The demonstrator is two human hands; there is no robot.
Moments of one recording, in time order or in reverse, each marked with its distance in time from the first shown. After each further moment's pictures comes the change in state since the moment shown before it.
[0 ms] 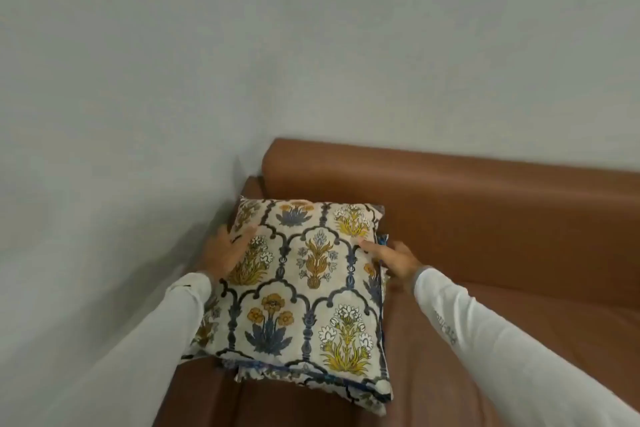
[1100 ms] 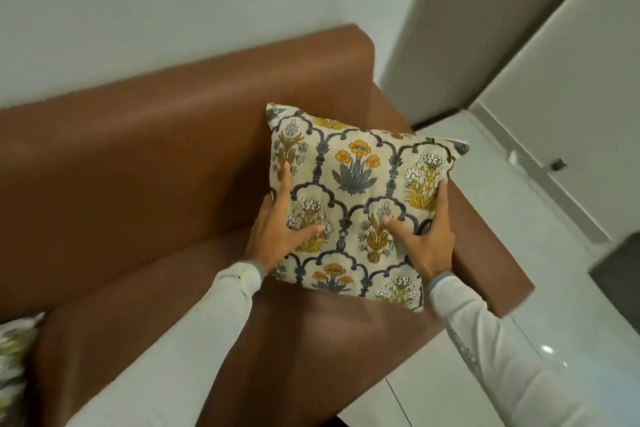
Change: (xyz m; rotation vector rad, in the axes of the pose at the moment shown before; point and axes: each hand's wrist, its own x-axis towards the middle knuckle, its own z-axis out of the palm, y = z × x) left_hand -0.286 0.369 0.686 0.113 -0.625 0.910; right_hand -0.121 0.357 -0.604 0.227 1.008 -0.316
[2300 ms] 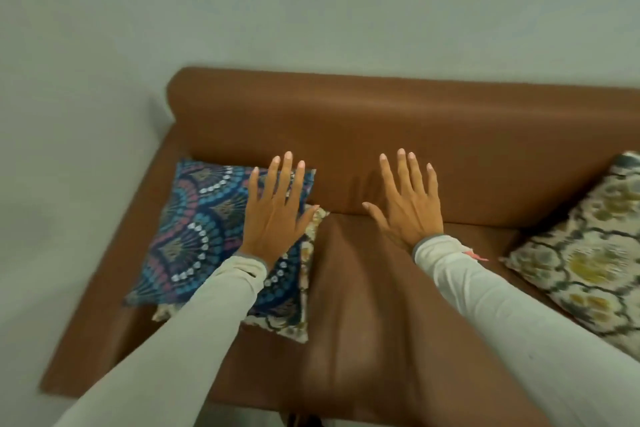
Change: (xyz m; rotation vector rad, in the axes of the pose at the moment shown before) left_hand -0.352 -0.222 -0.327 1.037 0.505 -0.263; right_hand -0.273 -0.161 0.376 -0.999 -0.467 -1.029
